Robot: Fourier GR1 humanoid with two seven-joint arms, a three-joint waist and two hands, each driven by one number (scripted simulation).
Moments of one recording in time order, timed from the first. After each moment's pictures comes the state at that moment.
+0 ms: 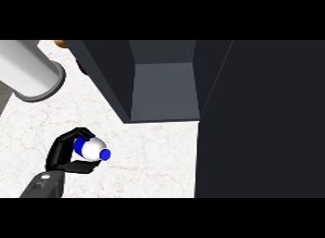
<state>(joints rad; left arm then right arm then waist) -0.38 0.22 0.21 -0.40 -0.09 -0.14 -1.02 0.95 -0.39 0.57 -2.49 0.01 0.01 -0.40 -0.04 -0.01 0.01</state>
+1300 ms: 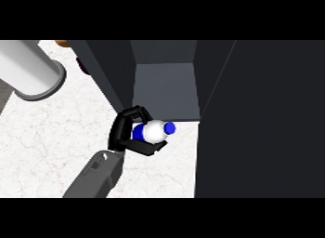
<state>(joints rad) -0.44 0.00 -0.26 -0.77 0.26 0.18 -0.62 1.01 -0.47 0.57 -2.49 0.01 -0.06 -0.48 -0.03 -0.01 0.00</state>
